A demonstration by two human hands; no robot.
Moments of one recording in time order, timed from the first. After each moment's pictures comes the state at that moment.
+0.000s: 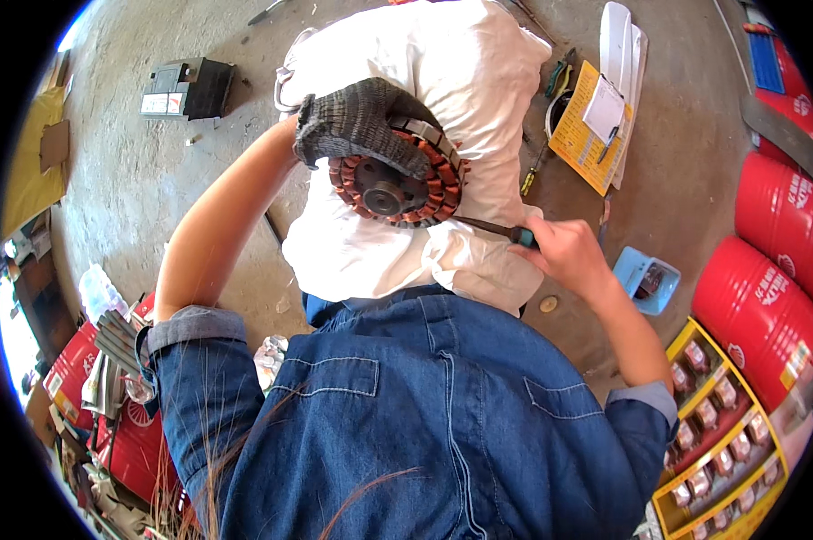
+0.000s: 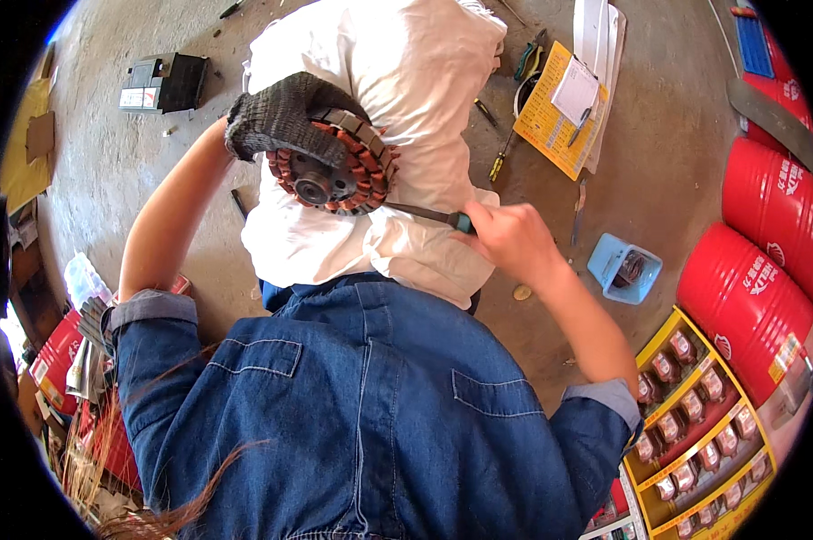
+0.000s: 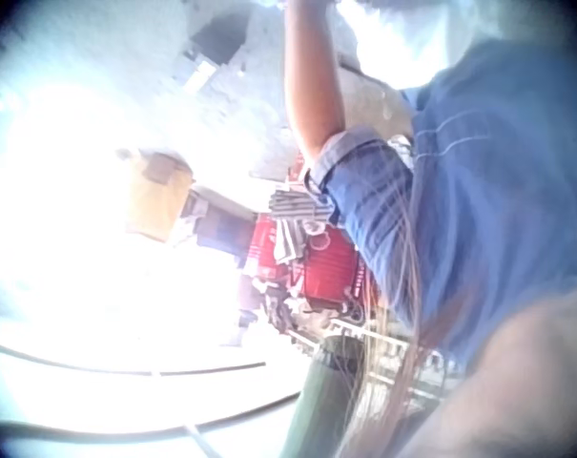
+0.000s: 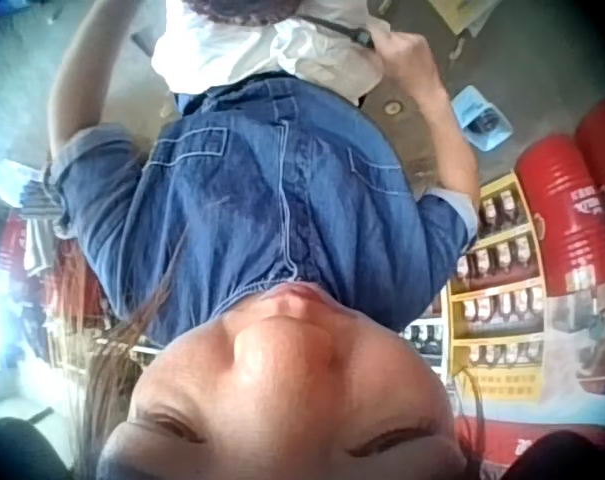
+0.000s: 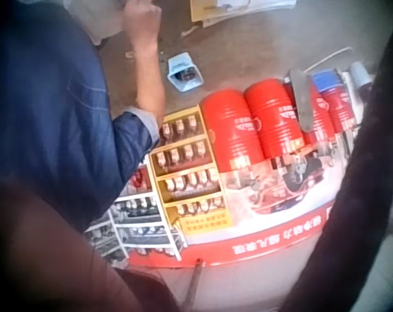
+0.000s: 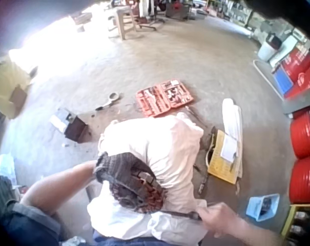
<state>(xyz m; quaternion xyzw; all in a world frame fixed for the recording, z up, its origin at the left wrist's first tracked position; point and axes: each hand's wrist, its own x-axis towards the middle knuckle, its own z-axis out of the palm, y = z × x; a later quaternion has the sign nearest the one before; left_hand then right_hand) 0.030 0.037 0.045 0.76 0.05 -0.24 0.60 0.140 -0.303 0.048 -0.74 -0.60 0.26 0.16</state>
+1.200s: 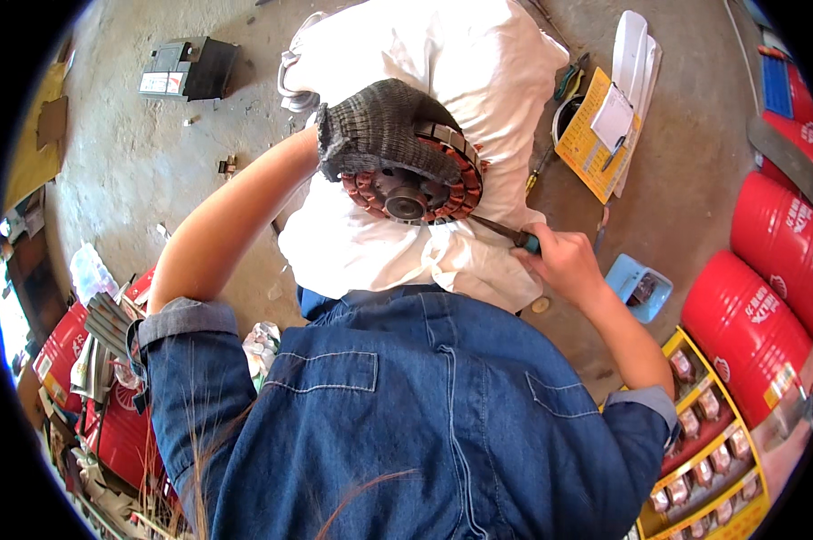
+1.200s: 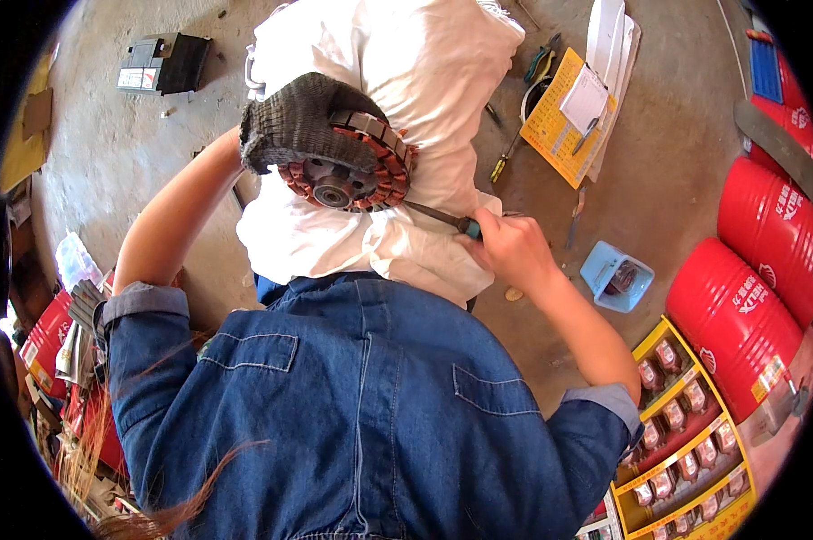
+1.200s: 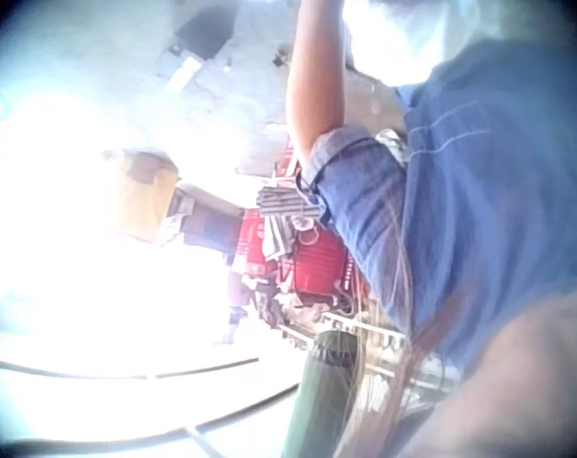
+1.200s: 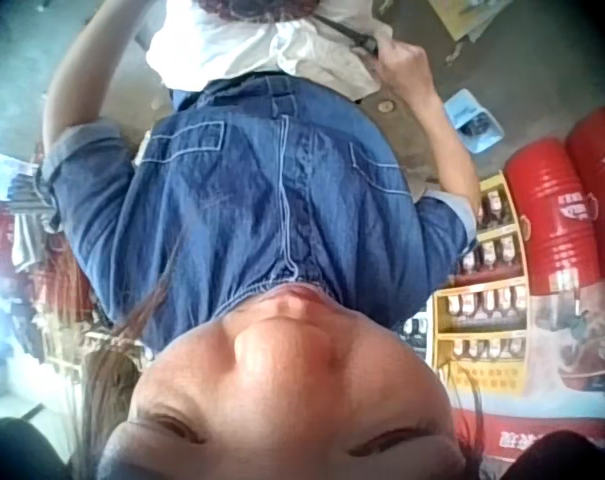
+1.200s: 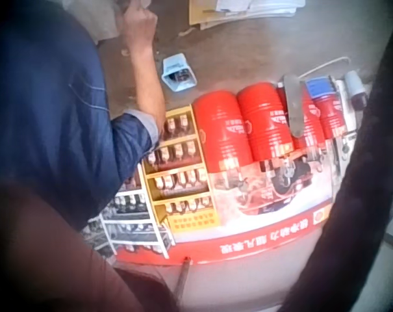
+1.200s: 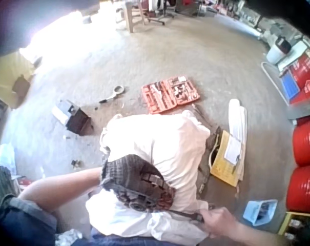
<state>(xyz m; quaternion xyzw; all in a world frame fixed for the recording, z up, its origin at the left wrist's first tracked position) 0.028 0.018 0.051 0.79 0.10 -0.21 0.57 0.139 -0.309 0.032 -0.75 -0.59 0.25 0.18</state>
